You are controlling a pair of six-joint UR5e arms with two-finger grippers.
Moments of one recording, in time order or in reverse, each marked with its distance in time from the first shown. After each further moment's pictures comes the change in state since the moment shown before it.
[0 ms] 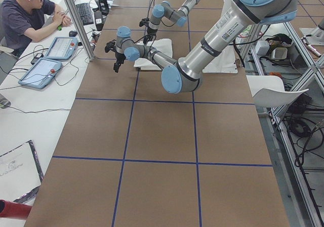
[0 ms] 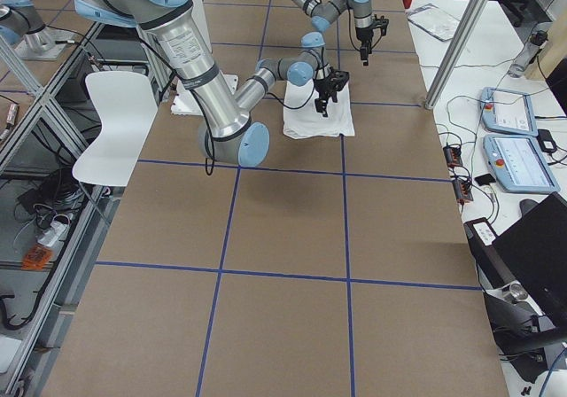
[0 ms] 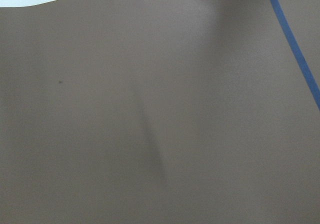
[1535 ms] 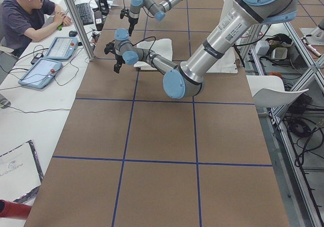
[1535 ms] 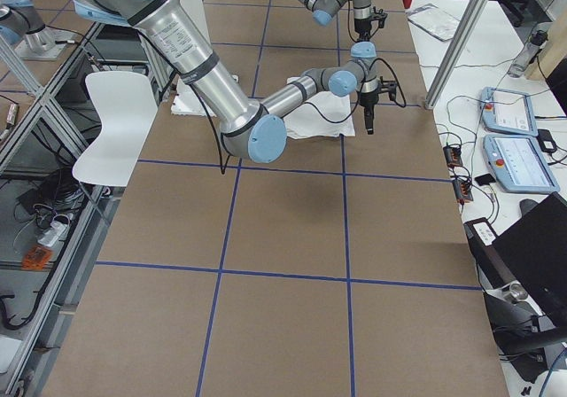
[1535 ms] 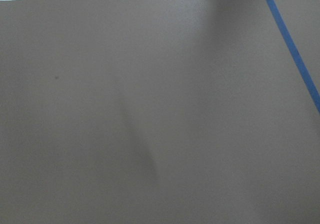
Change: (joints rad) left arm -0.056 0.087 -0.086 -0.042 -0.149 0.076; right arm 0.315 0.022 -0.186 0.048 0.269 -0.623
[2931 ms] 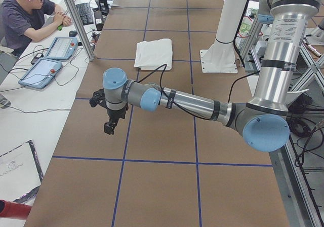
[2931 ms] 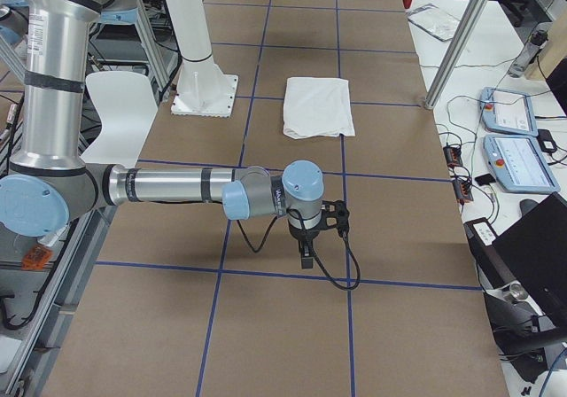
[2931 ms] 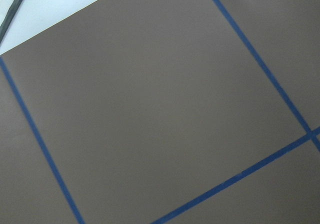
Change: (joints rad) left arm -0.598 0.635 -0.455 0.419 -0.207 0.764; right arm 0.608 -0.924 0.486 -0.022 0.428 -0.886
